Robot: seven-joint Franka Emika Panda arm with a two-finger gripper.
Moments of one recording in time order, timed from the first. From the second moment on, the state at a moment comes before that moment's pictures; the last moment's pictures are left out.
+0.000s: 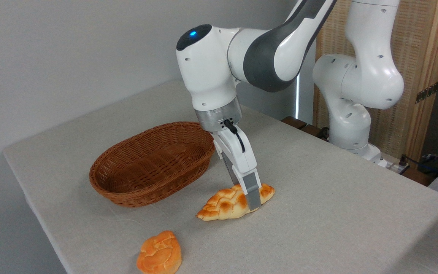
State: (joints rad) arm -0.06 -0.22 0.04 -2.36 0.13 2.02 1.03
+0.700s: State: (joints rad) arm -0.06 -0.21 0.04 -2.36 0.13 2.08 1.03
